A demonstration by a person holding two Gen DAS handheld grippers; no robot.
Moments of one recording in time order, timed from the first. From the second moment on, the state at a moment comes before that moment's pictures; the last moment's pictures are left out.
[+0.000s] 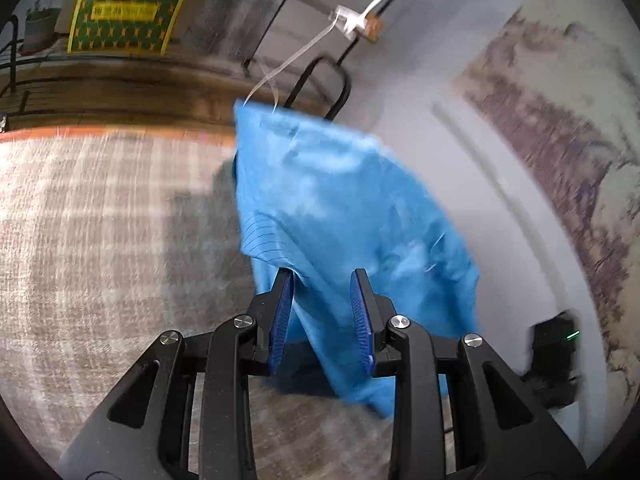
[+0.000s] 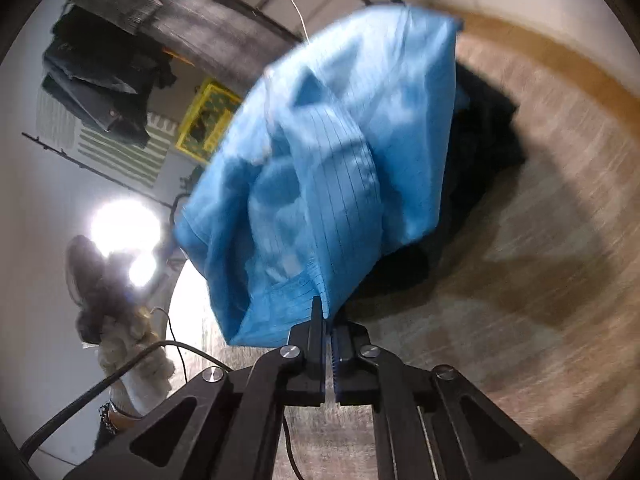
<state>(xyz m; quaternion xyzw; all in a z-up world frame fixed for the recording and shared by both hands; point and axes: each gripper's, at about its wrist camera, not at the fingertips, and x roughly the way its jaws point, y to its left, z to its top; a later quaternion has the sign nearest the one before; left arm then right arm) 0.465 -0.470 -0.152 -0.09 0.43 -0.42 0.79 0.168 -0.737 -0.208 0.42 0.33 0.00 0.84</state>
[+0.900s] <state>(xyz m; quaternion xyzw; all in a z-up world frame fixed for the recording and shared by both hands) 0.319 -0.338 0.014 -0.04 0.33 -0.43 0.84 0.065 -0.645 -0.042 0.29 0.25 -0.07 0.92</state>
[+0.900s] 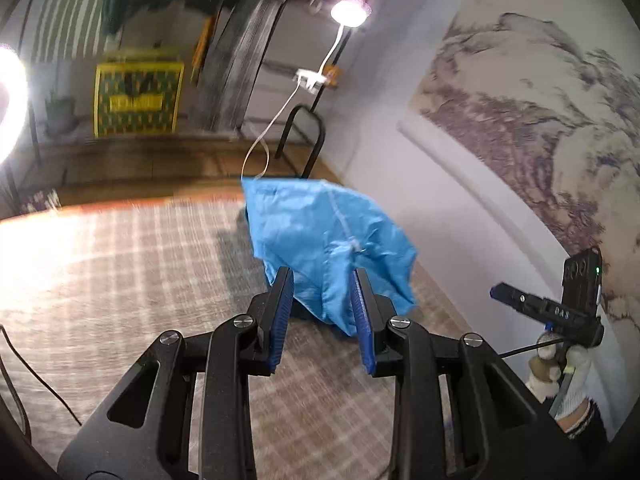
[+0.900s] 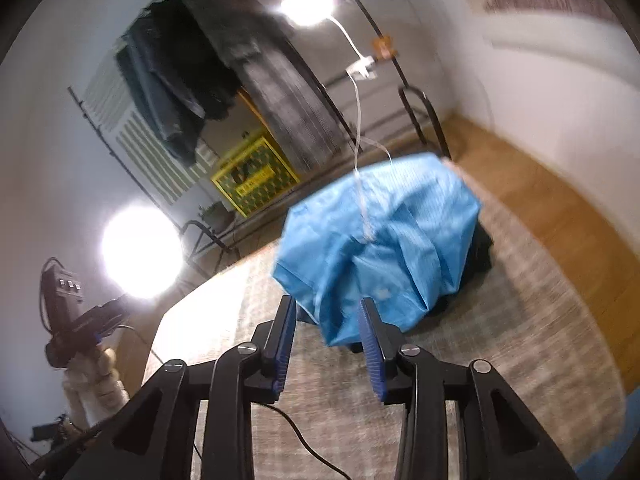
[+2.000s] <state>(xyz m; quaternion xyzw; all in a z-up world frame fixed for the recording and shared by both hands) 0.103 -0.155 0.091 -0.02 0.22 -0.41 0.89 -0.092 -0.478 0.055 0.12 0.14 -0.16 0.97</state>
